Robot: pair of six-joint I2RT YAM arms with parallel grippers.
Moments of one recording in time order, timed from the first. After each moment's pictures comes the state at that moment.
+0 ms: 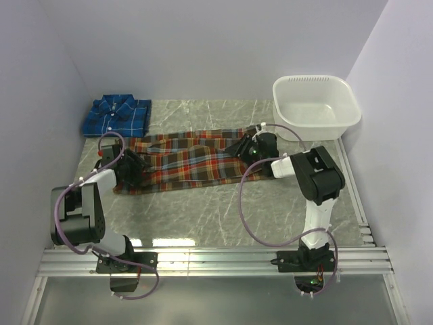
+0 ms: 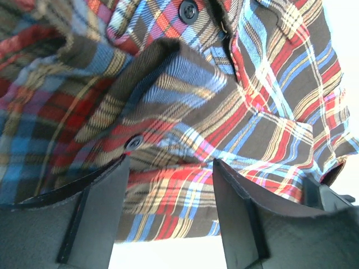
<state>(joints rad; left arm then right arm) 0.15 1.49 0.67 -0.04 0.26 -0.85 0.34 1.99 0.89 0.70 -0.37 0.87</state>
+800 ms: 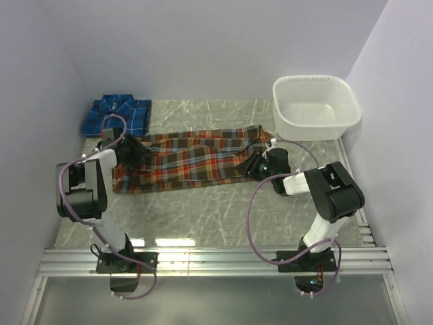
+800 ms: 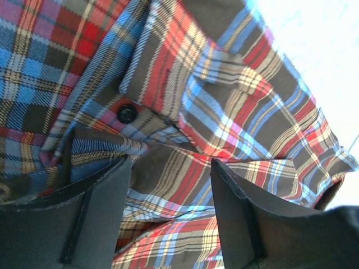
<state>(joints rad) 0.15 1.73 0.95 -0.09 0.28 -0.77 0.32 1.72 0.58 0.65 -0.38 0.87</state>
